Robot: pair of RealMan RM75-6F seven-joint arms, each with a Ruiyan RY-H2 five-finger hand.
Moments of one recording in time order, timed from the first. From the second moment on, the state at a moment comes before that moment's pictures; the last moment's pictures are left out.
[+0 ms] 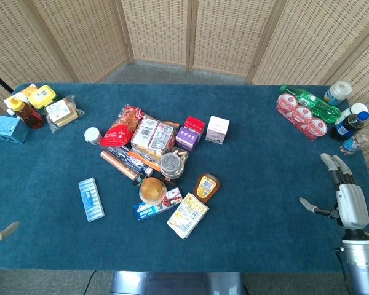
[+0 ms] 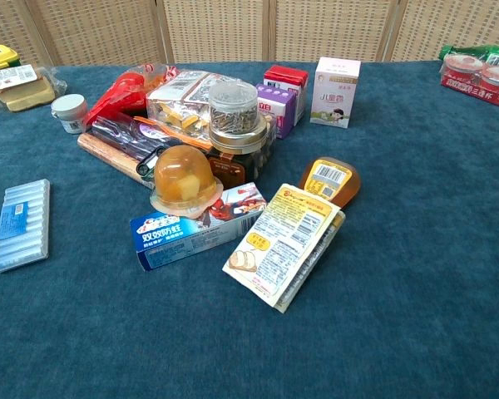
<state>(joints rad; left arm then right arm) 0.01 -0.81 0.00 -1.92 1.71 1.69 -0.16 0.17 -1.19 0.14 -1.57 -1.48 1.50 0.35</state>
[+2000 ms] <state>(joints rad) -0.06 -0.87 -0.06 -1.86 1.54 1.57 -0.12 0.93 -1.73 0.44 -0.80 -1.03 0.67 0.26</state>
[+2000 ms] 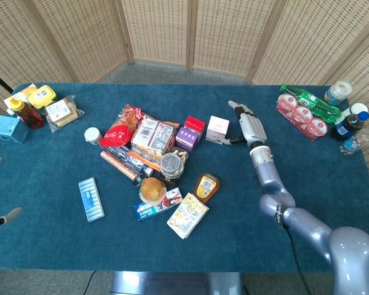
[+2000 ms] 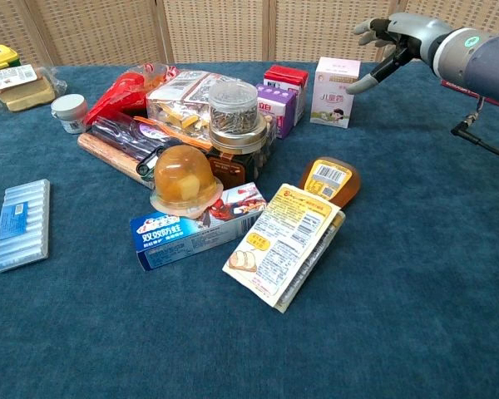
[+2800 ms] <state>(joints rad) -0.06 -0.88 -0.07 -1.86 1.53 1.57 -0.11 0.98 -1.88 0.46 -0.63 -1.05 0.73 0.35</state>
